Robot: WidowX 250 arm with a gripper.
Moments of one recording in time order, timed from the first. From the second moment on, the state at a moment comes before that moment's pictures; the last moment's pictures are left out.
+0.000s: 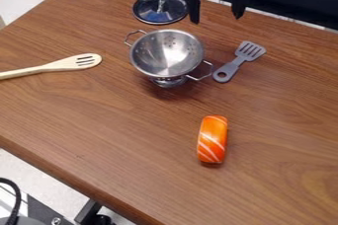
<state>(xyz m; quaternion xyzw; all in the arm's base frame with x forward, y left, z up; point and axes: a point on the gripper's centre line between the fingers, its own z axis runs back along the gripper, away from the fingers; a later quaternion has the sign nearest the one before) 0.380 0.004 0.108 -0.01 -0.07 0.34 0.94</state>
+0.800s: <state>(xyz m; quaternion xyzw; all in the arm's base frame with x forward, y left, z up) 0.376 0.003 0.093 0.00 -0.05 0.34 0.94</state>
